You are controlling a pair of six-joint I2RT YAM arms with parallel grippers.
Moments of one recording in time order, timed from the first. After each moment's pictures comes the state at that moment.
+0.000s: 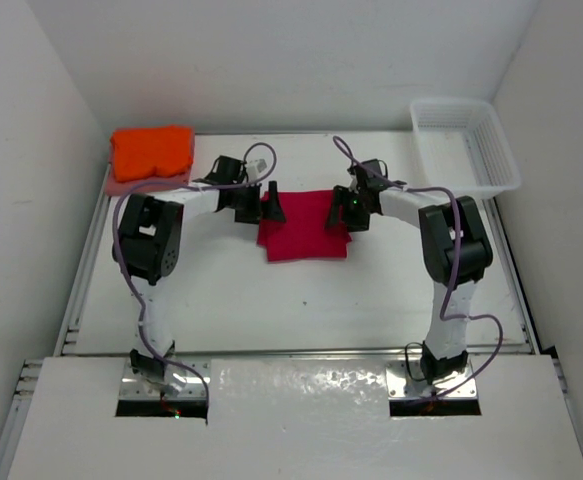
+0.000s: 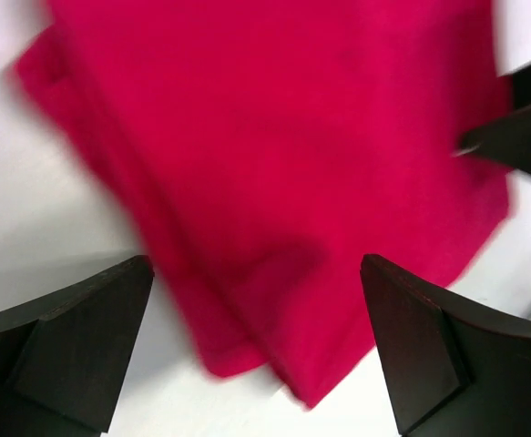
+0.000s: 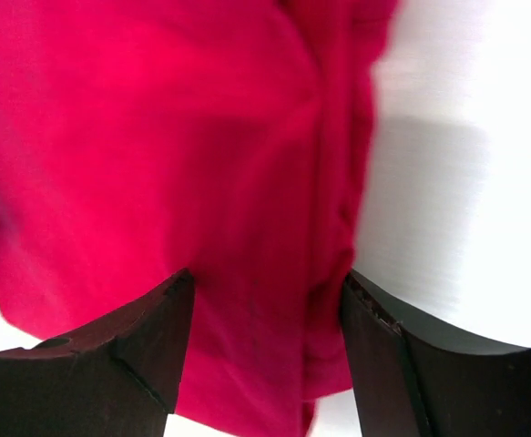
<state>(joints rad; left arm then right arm) -0.28 2.05 1.34 -0.27 0.49 -0.25 0.28 2.02 1.27 -0.31 -0.26 0.41</state>
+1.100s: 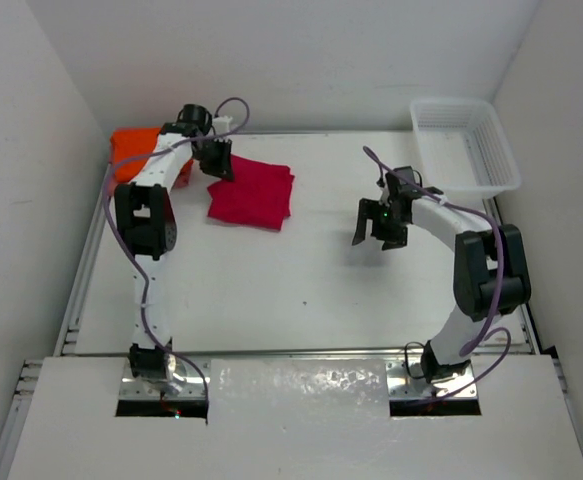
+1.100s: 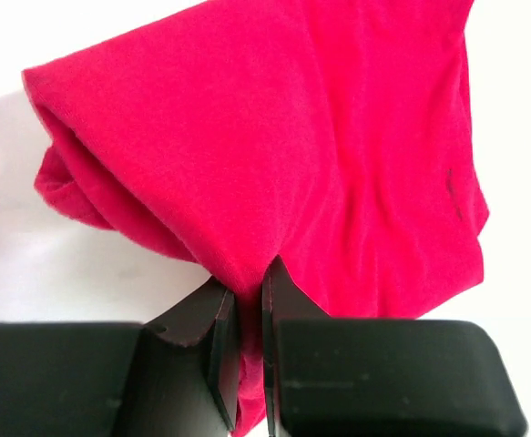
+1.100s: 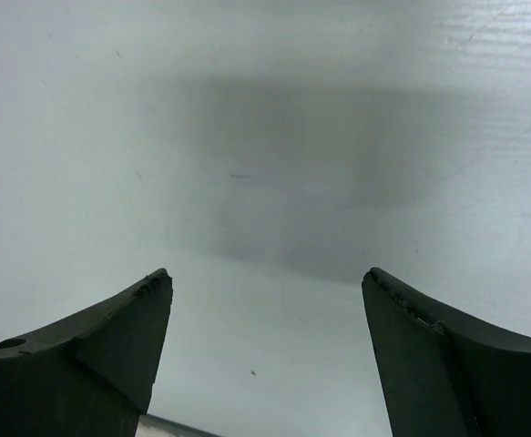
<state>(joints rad) -0.08 2.33 2.07 -0.83 0.48 0.11 0.17 1.73 1.07 -0.53 -0.22 0.31</state>
